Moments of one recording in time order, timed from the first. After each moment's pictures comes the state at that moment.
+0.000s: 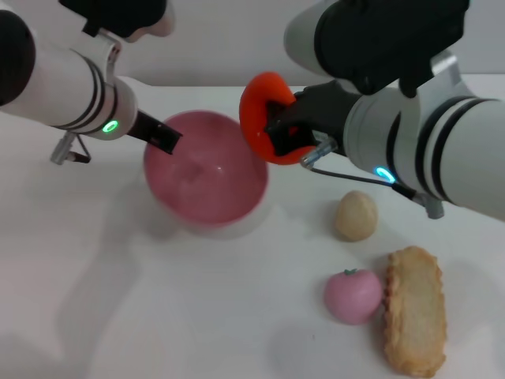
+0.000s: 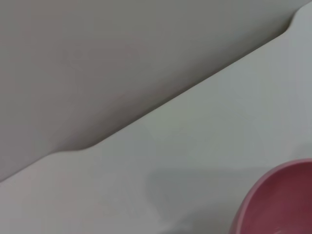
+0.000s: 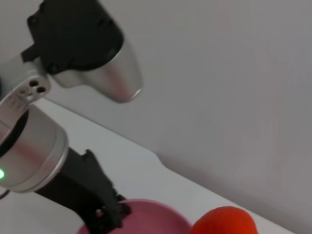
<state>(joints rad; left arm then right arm) -0.61 -2.06 1.66 1.39 -0.27 -1.16 0.13 0.36 2.07 -2.16 -1.94 0.00 1.07 0.33</state>
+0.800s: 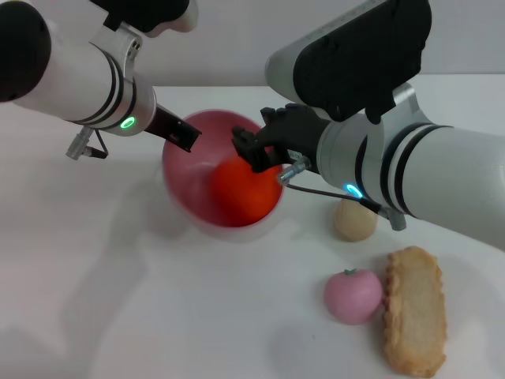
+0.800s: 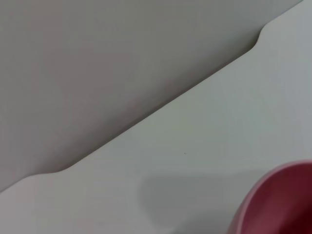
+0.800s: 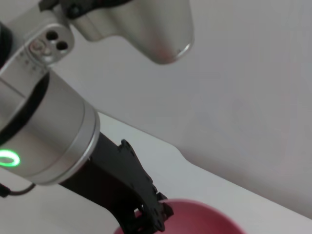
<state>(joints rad) -0.63 -2.06 1.69 1.40 -0.30 -1.17 0.13 0.37 2.08 -2.17 -1.77 0.05 0.87 0.34</state>
